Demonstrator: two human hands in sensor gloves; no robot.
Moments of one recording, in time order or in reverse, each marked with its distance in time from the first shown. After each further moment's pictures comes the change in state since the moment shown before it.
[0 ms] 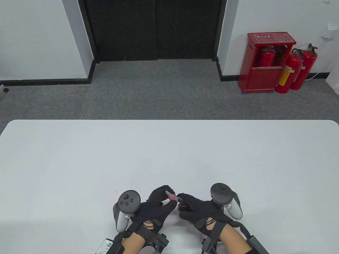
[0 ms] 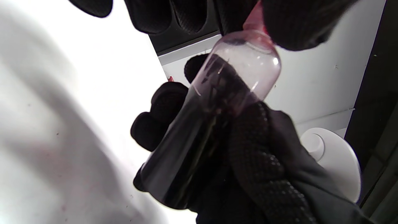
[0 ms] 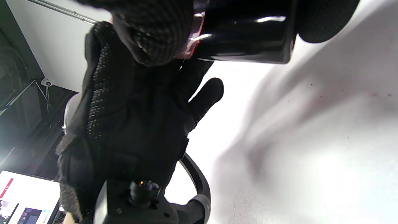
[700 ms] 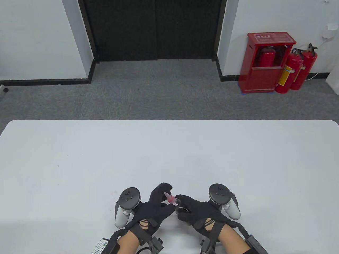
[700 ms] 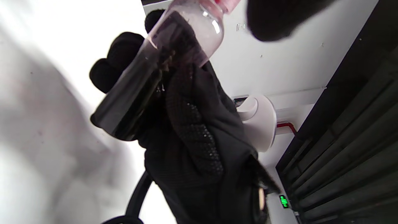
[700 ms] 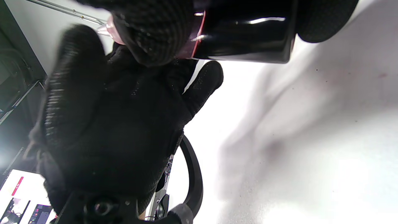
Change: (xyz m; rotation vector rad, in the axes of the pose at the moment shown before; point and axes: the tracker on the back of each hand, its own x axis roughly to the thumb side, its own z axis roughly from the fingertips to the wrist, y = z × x) left_hand 0.009 -0.005 0.000 -0.218 -0.050 0.115; right_hand -0.002 0.006 -0.003 0.032 -0.007 -0.031
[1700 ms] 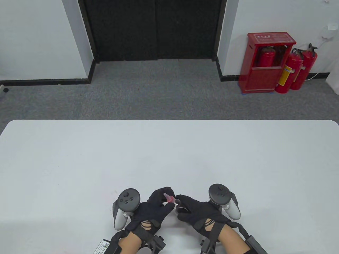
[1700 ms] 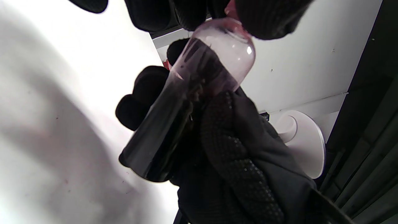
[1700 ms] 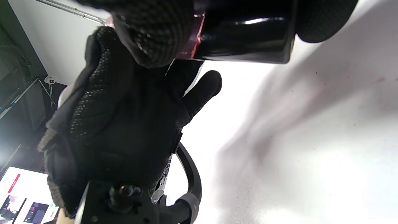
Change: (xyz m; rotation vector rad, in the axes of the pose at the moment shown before) left_hand 0.000 0.007 0.003 0.123 0.042 -0.100; right_hand 0.001 0.000 0.000 -0.007 -0.003 0.018
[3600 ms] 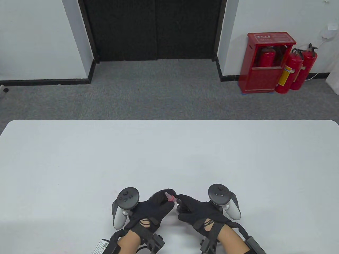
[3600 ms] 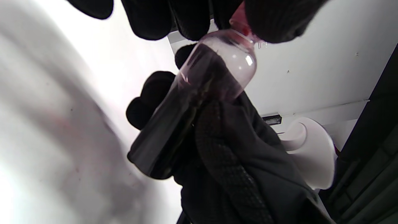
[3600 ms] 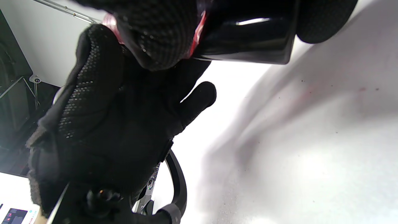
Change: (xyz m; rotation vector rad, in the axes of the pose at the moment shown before) left_hand -0.009 0.001 -0.003 -0.041 0.075 0.061; right_hand 0.002 -0.001 0.003 -0.027 0.040 0.033
